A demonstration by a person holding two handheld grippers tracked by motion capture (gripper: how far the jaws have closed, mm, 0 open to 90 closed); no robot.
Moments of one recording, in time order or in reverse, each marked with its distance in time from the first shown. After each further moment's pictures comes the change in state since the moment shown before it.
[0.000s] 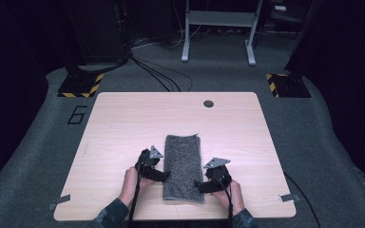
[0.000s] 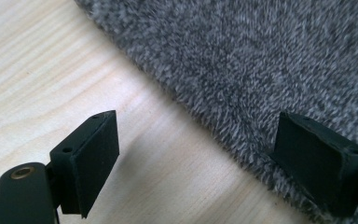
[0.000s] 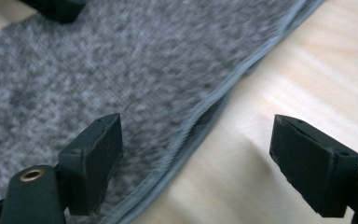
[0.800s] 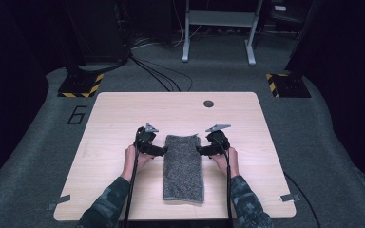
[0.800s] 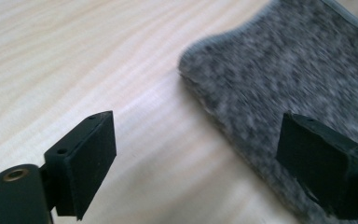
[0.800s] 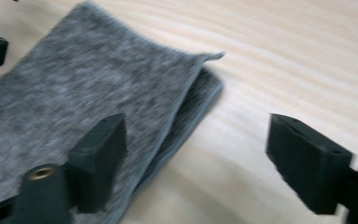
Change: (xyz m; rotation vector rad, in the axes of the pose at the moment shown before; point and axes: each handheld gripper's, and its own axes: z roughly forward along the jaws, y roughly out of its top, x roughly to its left) left arm 0.068 0.046 0.025 -0.038 0.030 -0.134; right arm -0.081 0.076 0.043 -0.026 -0.055 0.128
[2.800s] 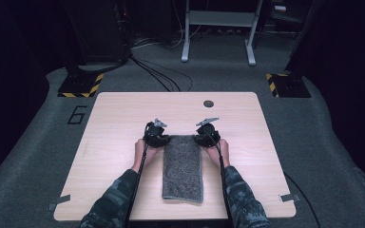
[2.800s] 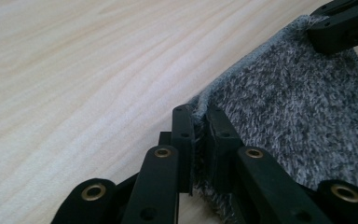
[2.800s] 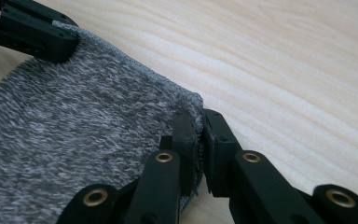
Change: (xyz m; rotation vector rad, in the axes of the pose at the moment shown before) left arm -0.005 0.018 0.029 -0.056 -0.025 0.035; right arm 0.007 0.027 0.031 0.020 -0.006 -0.063
